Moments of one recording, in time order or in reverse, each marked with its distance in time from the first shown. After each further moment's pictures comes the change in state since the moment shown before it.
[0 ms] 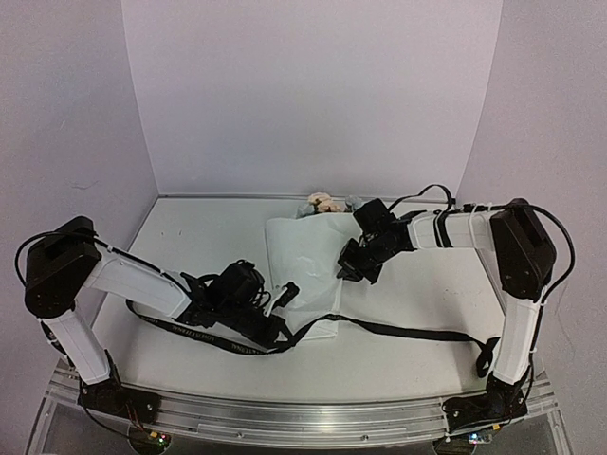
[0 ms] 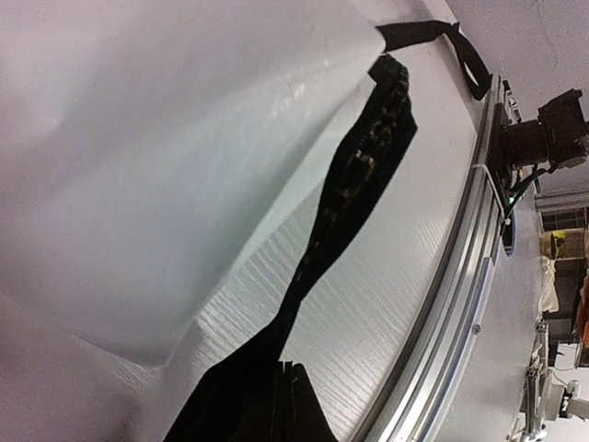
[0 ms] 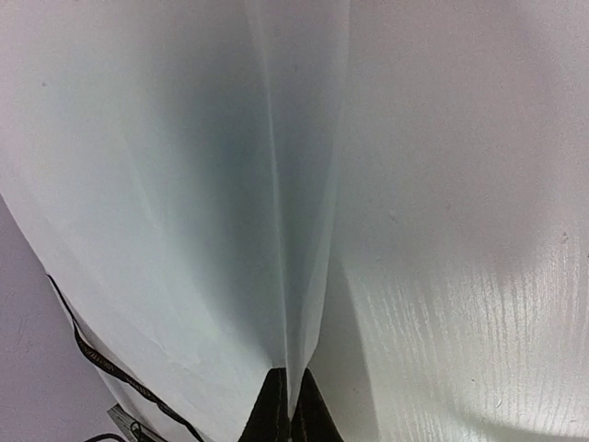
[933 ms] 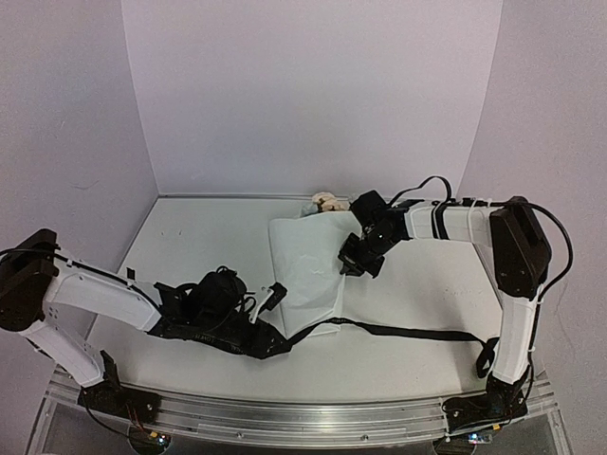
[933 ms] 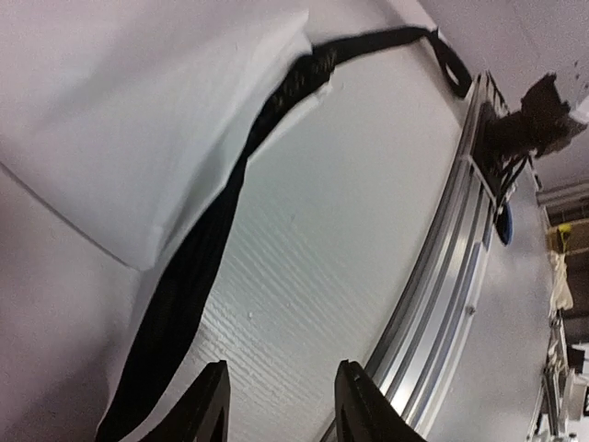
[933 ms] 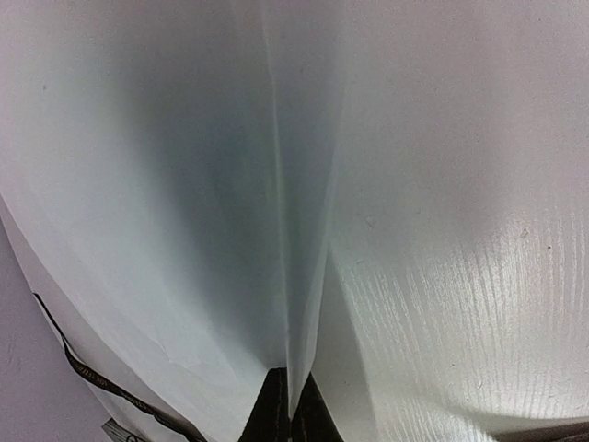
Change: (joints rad) left arm -0.066 -0.201 -0.135 0.028 -0.134 -0.009; right arm 0.001 0.032 0.116 -0.165 0.051 0.000
